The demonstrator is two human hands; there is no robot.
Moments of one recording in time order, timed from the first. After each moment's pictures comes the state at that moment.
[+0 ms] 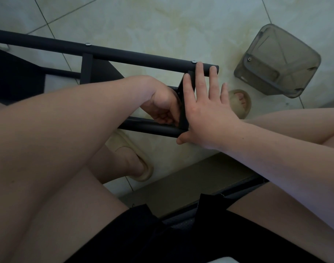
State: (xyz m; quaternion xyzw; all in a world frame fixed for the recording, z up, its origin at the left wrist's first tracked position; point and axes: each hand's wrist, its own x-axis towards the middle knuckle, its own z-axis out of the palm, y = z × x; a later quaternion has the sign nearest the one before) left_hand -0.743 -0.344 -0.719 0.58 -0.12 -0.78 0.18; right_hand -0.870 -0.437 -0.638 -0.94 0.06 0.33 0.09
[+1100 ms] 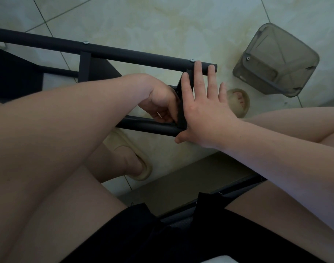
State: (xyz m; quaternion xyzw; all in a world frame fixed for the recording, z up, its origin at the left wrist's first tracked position) left_hand -0.741 -0.343 -0.722 0.57 -0.12 -0.79 0.20; right_hand -0.870 -0.436 -0.636 -0.94 0.07 0.33 0.09
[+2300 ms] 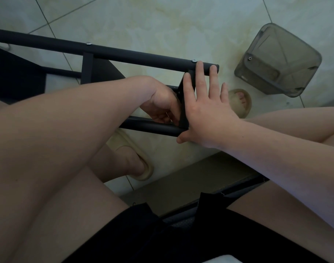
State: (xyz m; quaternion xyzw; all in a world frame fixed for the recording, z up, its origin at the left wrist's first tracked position) left_hand -0.743 -0.342 -0.720 0.57 -0.11 -0.80 0.17; right_hand -0.870 -0.437 -0.637 -0.94 0.06 0.33 0.09
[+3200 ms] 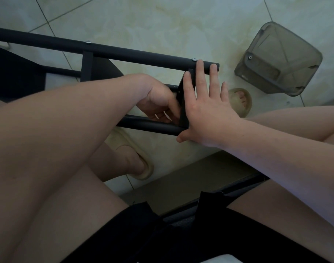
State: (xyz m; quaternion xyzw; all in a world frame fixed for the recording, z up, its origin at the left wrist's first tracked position) left_hand -0.740 -0.337 -0.722 0.55 -0.10 -0.81 0.17; right_hand -0.869 -0.436 -0.634 -0.94 0.07 0.34 0.09
